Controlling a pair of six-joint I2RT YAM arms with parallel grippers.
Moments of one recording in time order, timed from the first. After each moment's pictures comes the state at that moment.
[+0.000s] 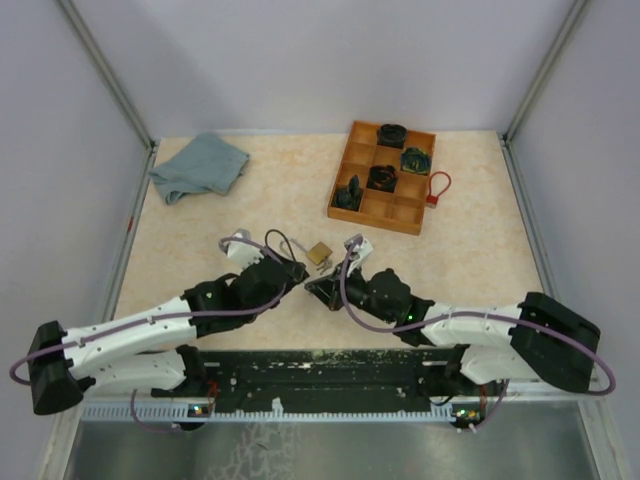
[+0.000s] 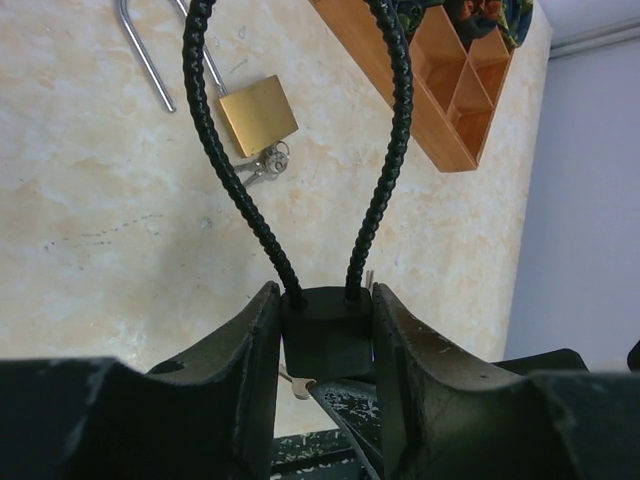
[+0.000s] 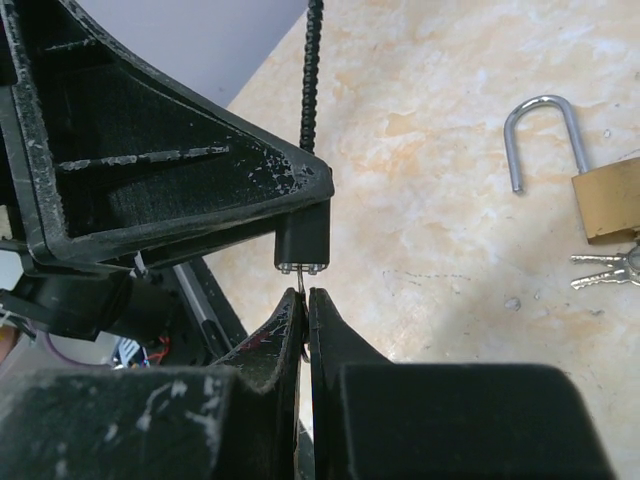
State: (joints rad) left arm -1.12 1.01 0.72 -0.37 -0.66 -1.41; right arm 1.05 1.24 0.39 0.74 0.06 0.61
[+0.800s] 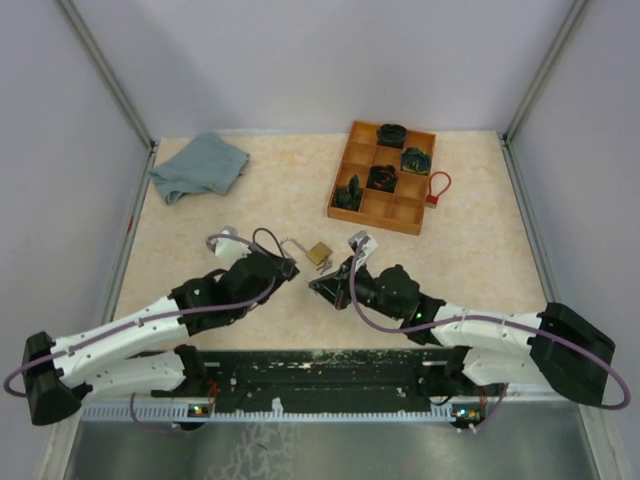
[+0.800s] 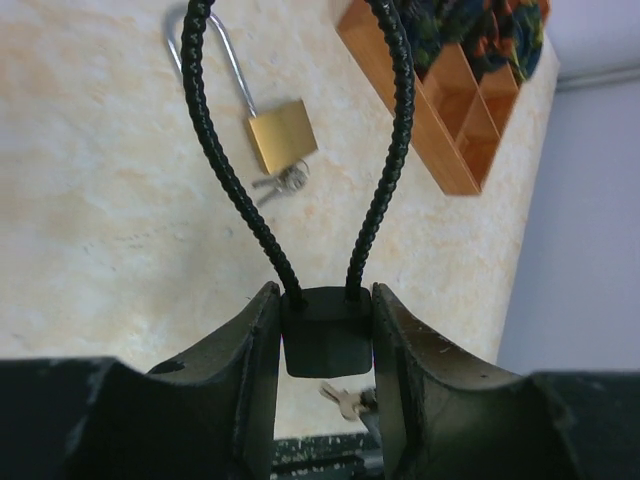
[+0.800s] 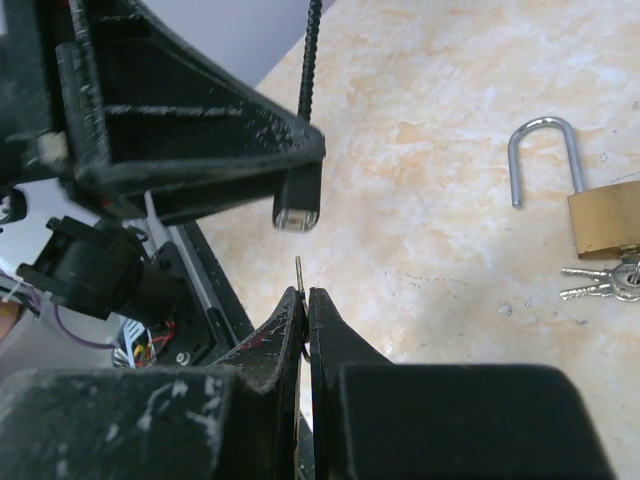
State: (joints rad) left arm -1.08 0.96 0.75 -0.45 -0.64 -1.44; right arm 1.02 1.13 0.38 0.66 -0.02 0.55
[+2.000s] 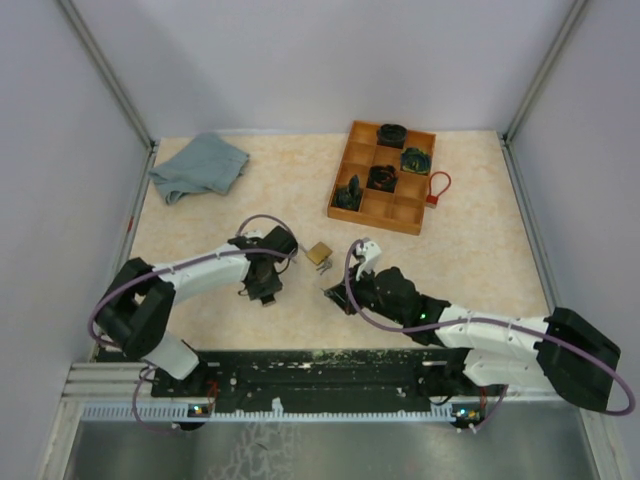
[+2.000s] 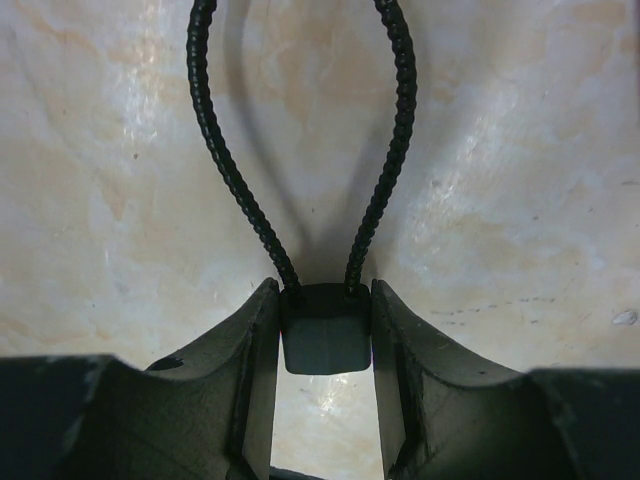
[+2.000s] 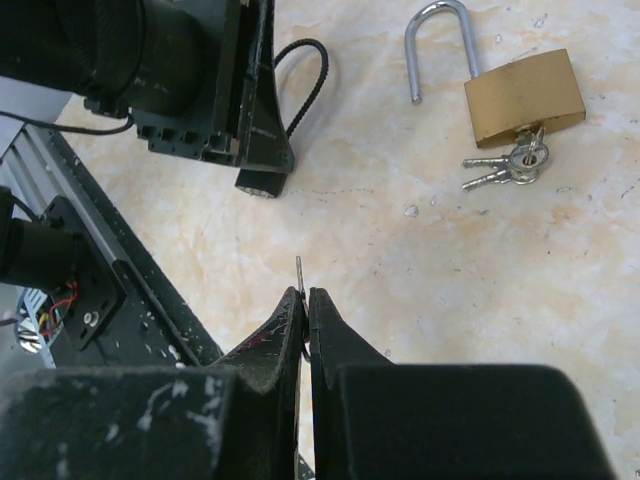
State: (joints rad) left arm -0.73 1.55 0.87 -0.72 -0.36 -1.06; right arm 1.00 1.08 0.37 0.40 0.06 0.52
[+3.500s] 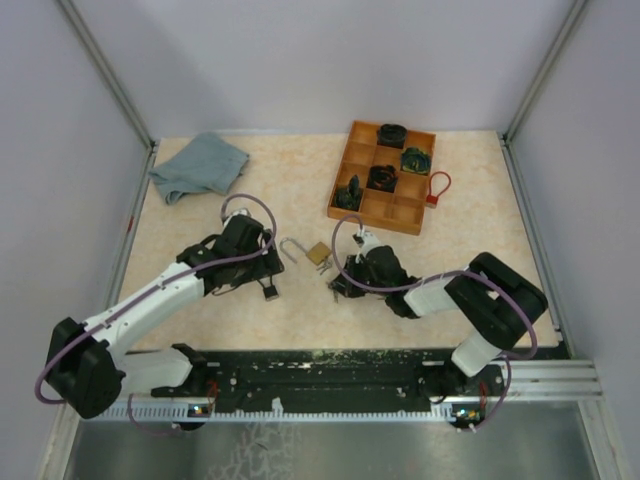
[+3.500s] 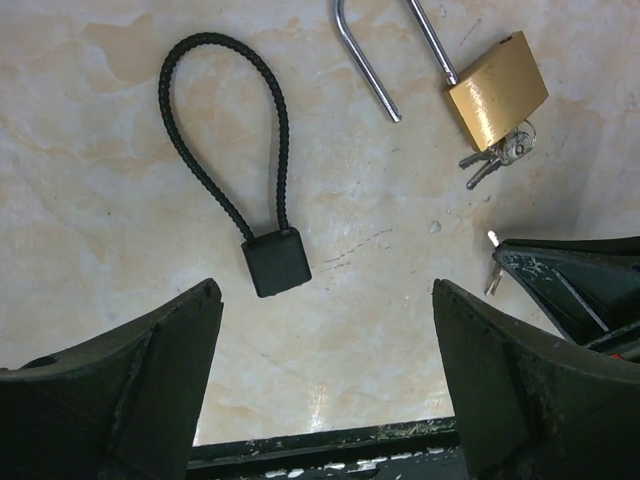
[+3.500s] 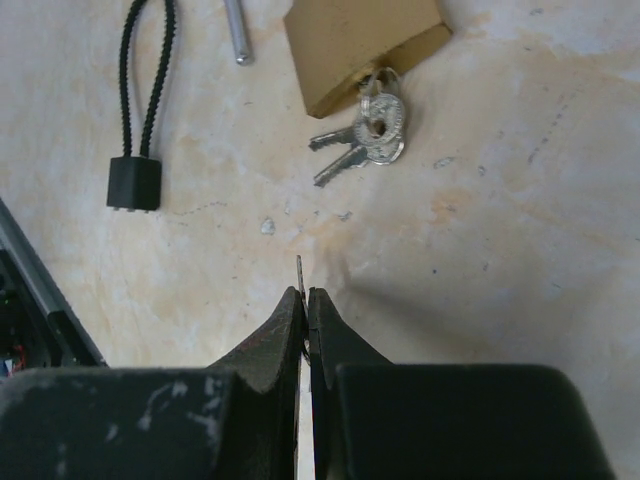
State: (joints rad) left arm -0.63 1.18 0.83 -0.60 -0.22 -0.79; right arm 0.72 1.59 0.43 0.63 -0.19 0.67
